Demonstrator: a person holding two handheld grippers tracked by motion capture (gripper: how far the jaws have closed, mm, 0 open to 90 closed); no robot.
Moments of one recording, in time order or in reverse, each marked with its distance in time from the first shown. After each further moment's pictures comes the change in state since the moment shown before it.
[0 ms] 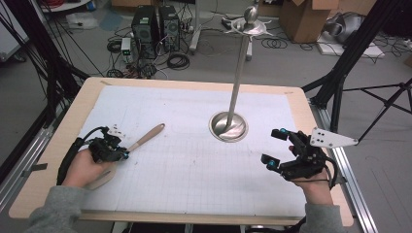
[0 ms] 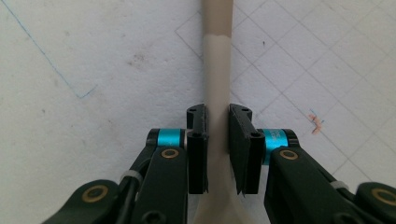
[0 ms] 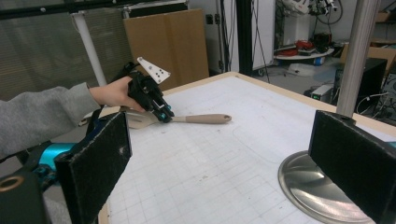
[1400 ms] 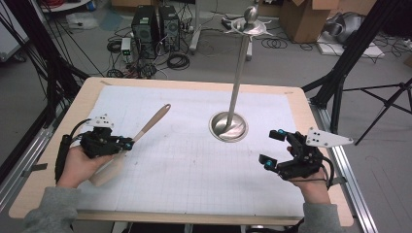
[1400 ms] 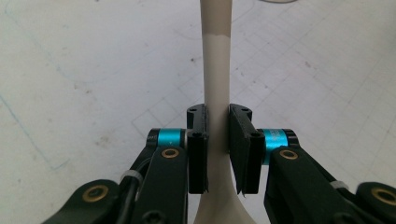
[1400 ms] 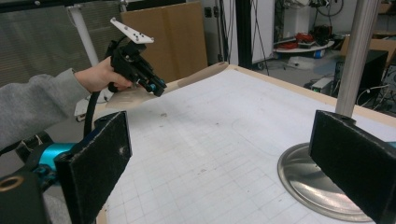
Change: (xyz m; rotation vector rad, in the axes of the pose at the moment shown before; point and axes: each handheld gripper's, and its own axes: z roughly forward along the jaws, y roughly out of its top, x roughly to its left) left arm -0.009 0.019 -0.051 -0.311 -0.192 -0.058; right arm -0.003 -0.005 0.005 0.027 -0.002 0.004
